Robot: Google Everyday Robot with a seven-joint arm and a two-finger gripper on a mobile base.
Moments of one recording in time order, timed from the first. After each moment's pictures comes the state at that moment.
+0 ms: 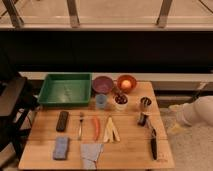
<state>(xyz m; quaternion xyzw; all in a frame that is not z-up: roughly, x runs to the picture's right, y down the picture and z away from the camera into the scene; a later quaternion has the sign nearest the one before) 0.335 0.156 0.690 -0.18 -0.03 0.18 0.97</state>
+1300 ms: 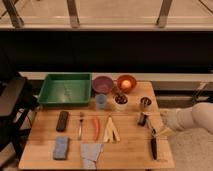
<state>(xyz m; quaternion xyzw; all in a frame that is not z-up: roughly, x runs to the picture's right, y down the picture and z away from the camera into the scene) 0.273 0.181 0.709 -0.18 -0.15 0.18 0.95</state>
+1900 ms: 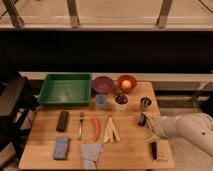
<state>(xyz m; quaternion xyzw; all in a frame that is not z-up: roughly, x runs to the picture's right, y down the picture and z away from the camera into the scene) 0.218 0.201 0.713 -0.16 -0.16 0.16 0.96</state>
